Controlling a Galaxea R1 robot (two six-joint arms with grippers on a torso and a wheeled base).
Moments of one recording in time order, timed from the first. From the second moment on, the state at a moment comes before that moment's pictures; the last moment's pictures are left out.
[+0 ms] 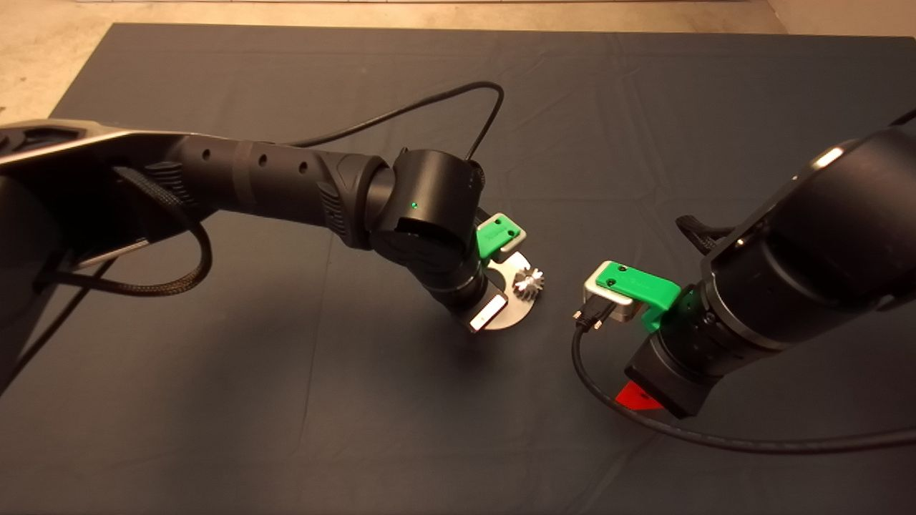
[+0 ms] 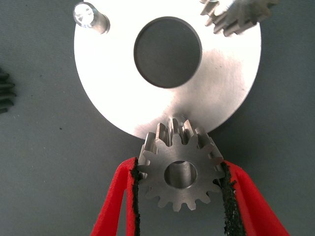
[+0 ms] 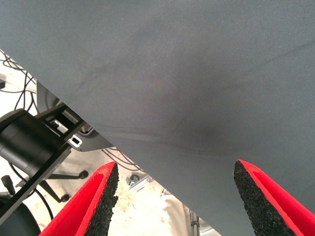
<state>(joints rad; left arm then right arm) -0.37 2.81 -0.96 0.53 1.53 -1.02 0.51 2.53 -0.56 -0.05 -1.53 1.24</state>
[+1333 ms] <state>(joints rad) -0.33 2.81 -1.00 0.55 1.52 -1.02 0.51 2.54 -0.56 -0.05 -1.53 1.24</state>
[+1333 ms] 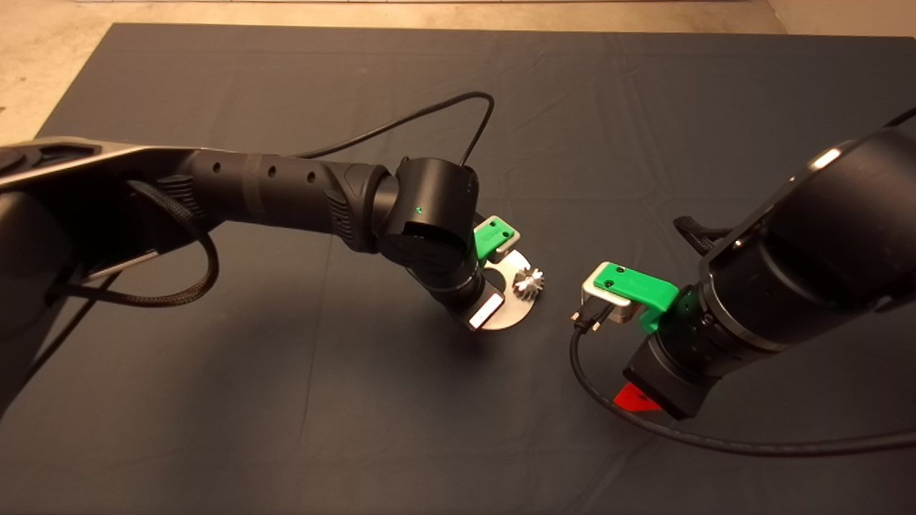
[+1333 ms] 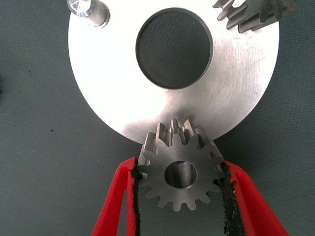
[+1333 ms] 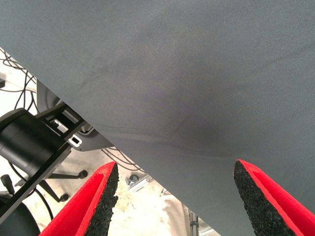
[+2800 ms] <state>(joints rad) -0.32 2.83 -1.01 0.57 1.49 -1.04 0.51 2.54 -0.56 -0.04 -1.53 1.24</state>
